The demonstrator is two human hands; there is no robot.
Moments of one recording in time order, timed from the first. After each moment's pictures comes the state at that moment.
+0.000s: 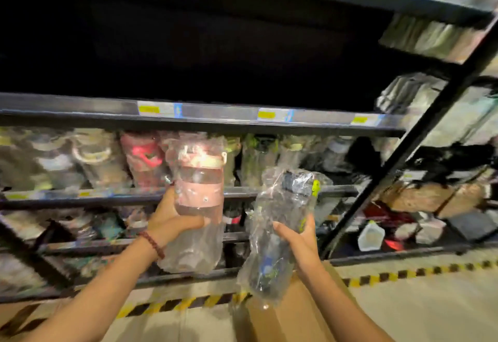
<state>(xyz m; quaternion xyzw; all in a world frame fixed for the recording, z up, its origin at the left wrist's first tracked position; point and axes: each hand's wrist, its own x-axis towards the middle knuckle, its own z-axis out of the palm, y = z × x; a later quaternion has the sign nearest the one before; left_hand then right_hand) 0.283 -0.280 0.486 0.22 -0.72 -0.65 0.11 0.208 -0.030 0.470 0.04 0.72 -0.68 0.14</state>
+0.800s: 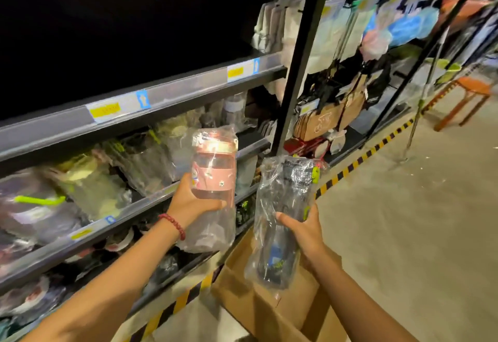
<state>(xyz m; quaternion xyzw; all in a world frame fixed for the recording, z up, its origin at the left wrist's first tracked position) 0.100 -0.108 0.469 0.05 -0.78 -0.62 -0.10 0.164 0.121 0.431 0.25 0.70 -0.67 -0.01</state>
